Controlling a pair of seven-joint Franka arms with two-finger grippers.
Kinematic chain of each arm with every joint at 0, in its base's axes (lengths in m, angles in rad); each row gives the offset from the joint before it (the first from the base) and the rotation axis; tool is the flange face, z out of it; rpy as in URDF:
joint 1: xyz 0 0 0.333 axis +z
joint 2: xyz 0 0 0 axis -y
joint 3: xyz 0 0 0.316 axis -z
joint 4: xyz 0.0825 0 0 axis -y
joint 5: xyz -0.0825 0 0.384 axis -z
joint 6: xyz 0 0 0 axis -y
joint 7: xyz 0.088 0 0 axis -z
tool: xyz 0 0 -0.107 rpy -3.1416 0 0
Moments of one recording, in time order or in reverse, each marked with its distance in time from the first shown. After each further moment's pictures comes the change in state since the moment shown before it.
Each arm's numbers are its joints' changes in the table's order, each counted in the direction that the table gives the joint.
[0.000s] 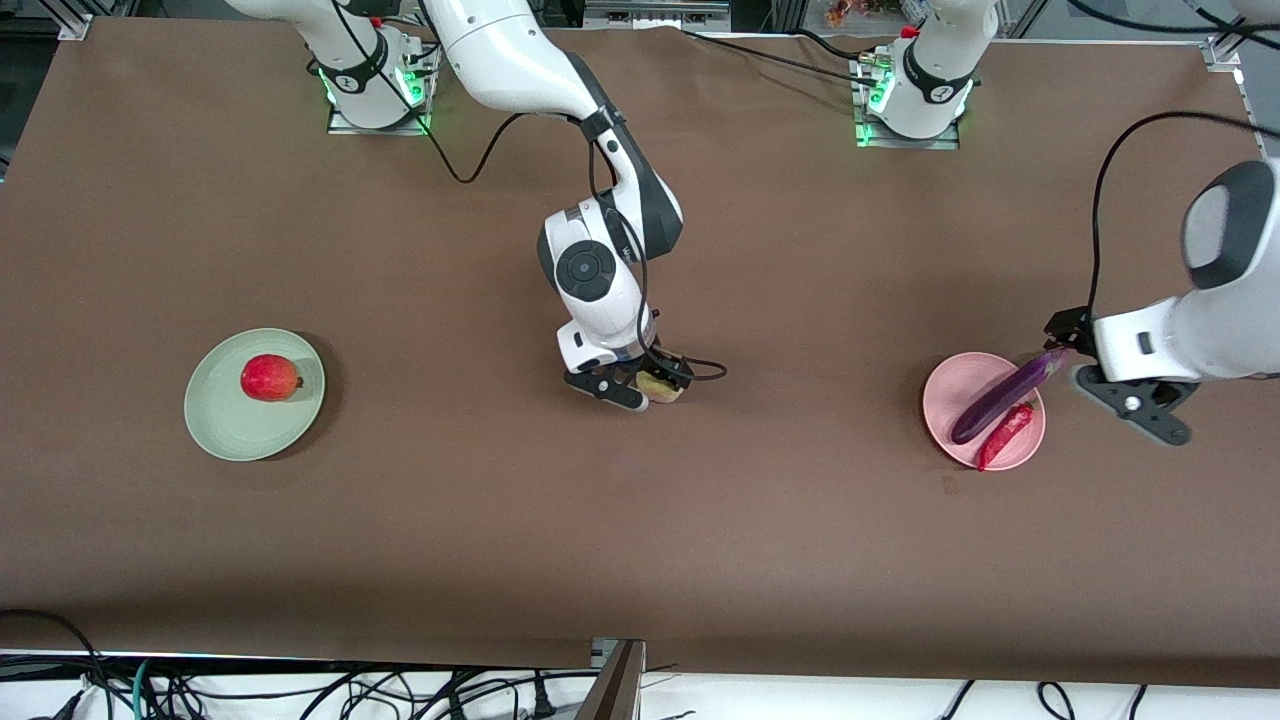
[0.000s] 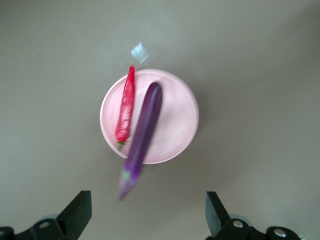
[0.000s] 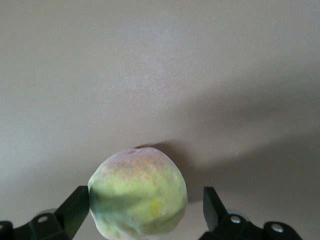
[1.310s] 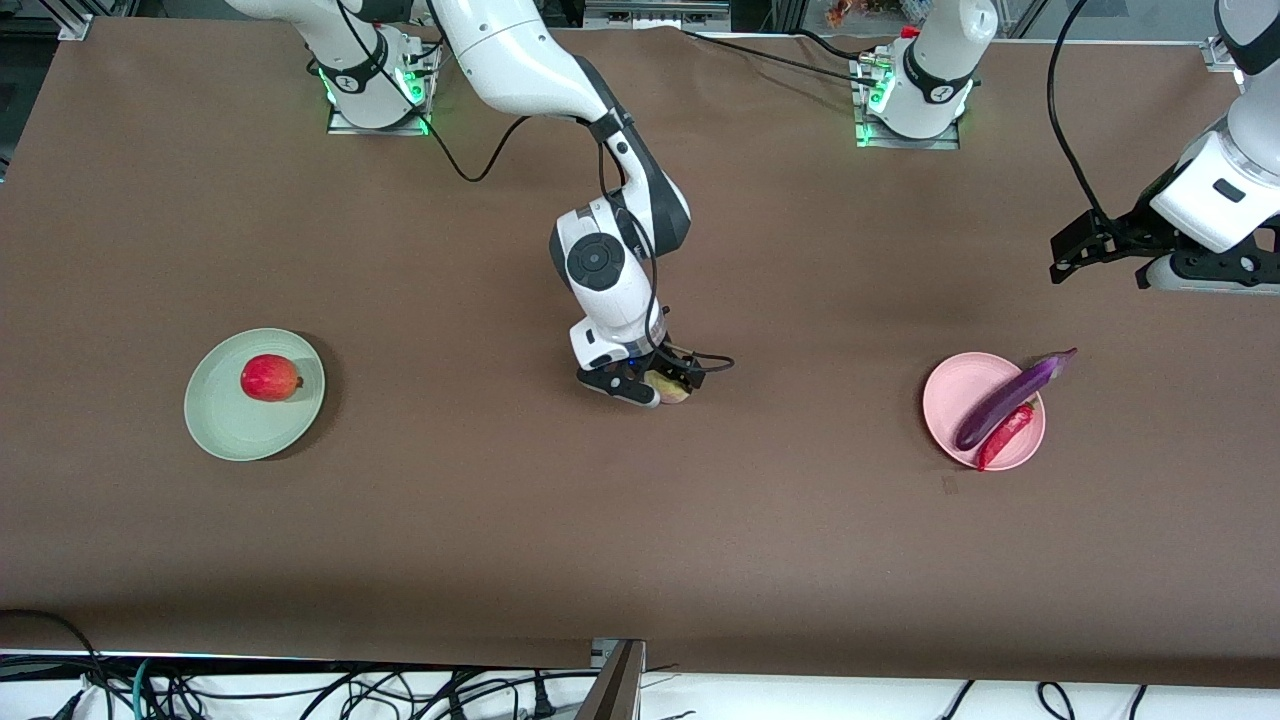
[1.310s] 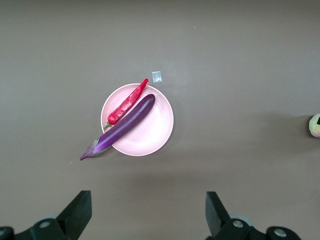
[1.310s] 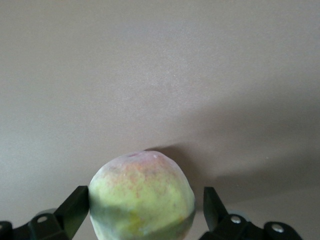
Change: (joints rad) left arm -0.579 0.437 -0.624 -0.285 0.209 0.132 -0.414; right arm 0.006 -0.025 -0.034 -0.001 0.000 0.119 0.000
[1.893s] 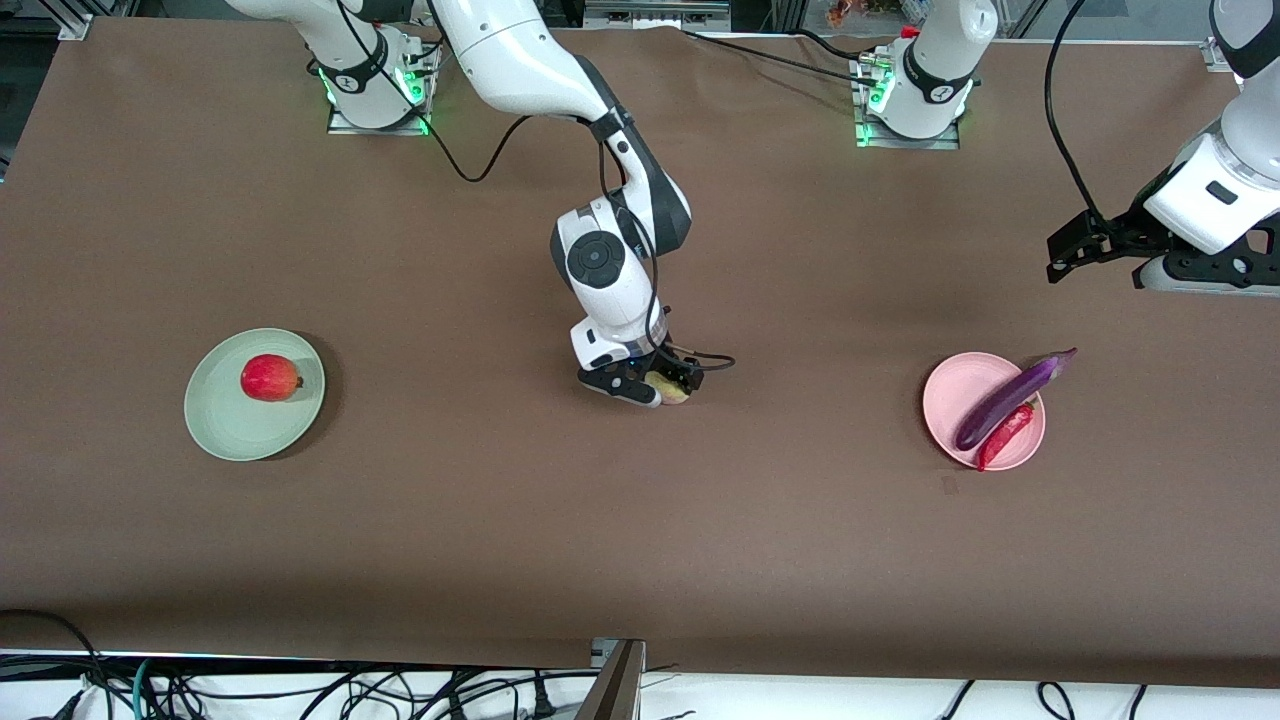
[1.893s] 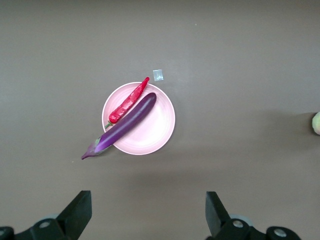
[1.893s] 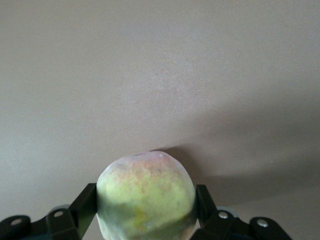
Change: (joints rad) left arm -0.002 0.000 -0.001 -0.004 -0.020 0.000 0.000; right arm 0.000 0.001 0.002 0.004 0.009 0.007 -0.004
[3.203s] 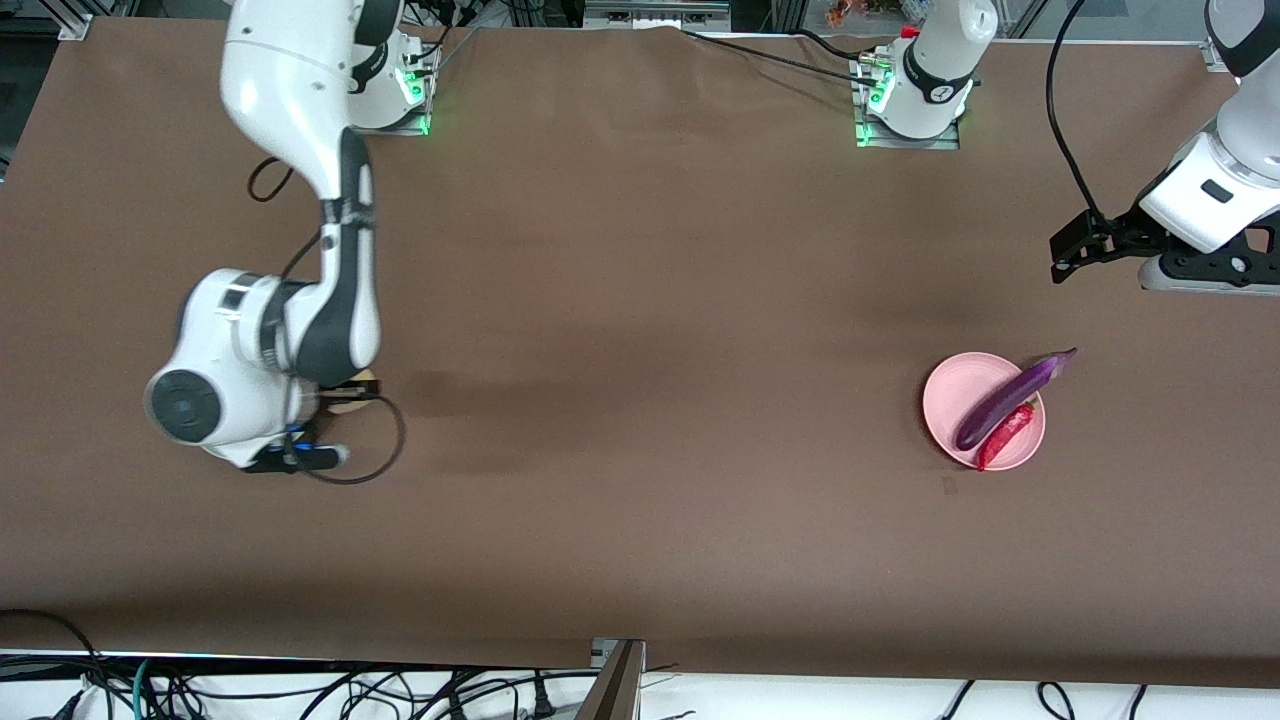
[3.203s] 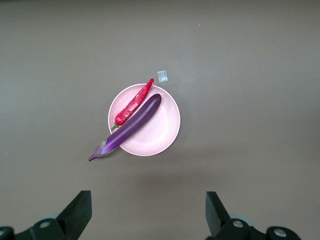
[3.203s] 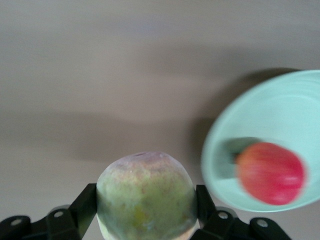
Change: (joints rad) left arm -0.010 0.000 0.000 0.004 -0.021 0.000 0.007; right arm -0.369 0.114 0.428 -0.125 0.145 -0.776 -1.084
